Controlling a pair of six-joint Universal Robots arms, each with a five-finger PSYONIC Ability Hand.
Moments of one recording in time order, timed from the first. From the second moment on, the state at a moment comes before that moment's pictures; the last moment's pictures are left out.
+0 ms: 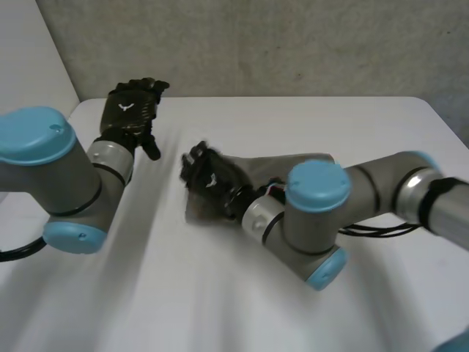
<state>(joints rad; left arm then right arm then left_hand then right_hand) 4.30 -2.05 -1.42 3.54 -1.58 3.20 2.27 -0.75 1.14 -0.32 1.21 2.21 0.17 0.17 0.17 0.17 0.03 0.23 0.24 0.24 0.25 0.06</state>
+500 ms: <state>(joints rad) 4.13 -2.40 -1.22 3.52 -1.59 3.10 1.92 -1.00 1.53 -0.21 1.33 2.78 0.17 0.17 0.17 0.17 0.03 0.34 0.34 0.34 0.34 0.18</state>
